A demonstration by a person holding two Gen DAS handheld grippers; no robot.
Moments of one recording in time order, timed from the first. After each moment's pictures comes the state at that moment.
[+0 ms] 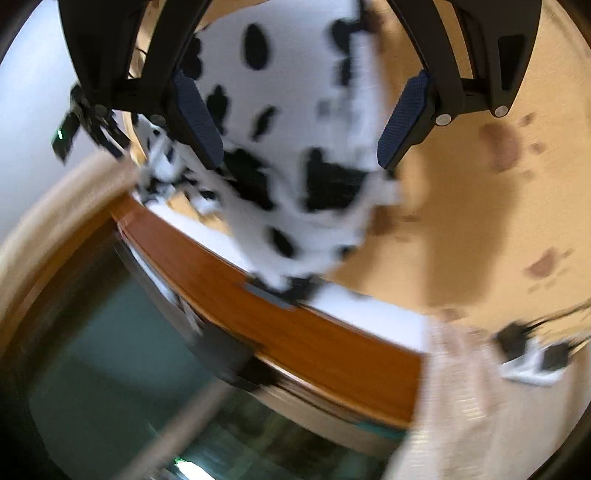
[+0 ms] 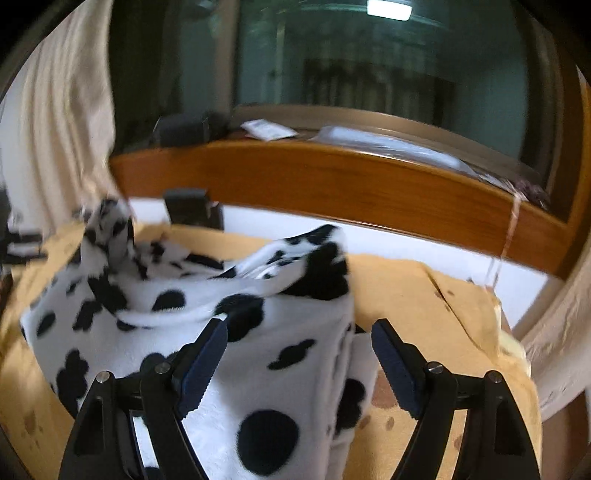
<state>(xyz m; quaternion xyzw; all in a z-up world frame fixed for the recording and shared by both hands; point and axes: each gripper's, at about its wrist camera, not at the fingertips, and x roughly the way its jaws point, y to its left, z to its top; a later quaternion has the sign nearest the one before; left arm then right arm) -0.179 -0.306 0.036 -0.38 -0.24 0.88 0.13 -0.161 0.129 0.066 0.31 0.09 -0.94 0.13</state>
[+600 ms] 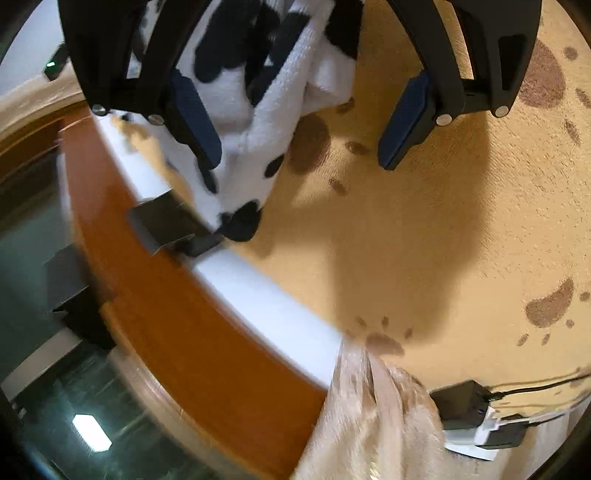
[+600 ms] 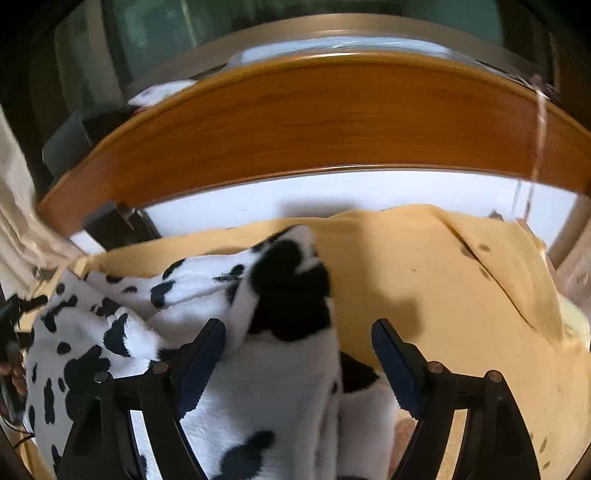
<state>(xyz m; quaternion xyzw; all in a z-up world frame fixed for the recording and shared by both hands) -0.257 -0.372 -0.032 -0.39 -0.37 0.84 -0.05 -0.271 0.162 0.018 0.40 -0.05 -0.91 0.07</state>
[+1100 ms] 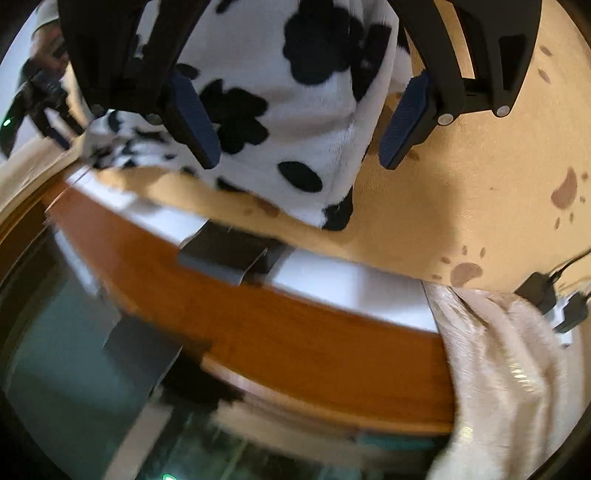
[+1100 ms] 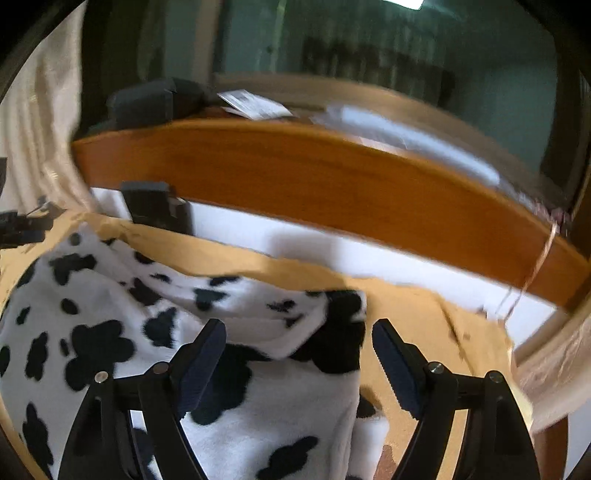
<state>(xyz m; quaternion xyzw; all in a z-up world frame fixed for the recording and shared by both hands) -0.298 -0.308 0.011 -0.44 -0.19 0.88 0.00 -0.258 0.106 0.044 0.36 0.09 -0.92 0.08</state>
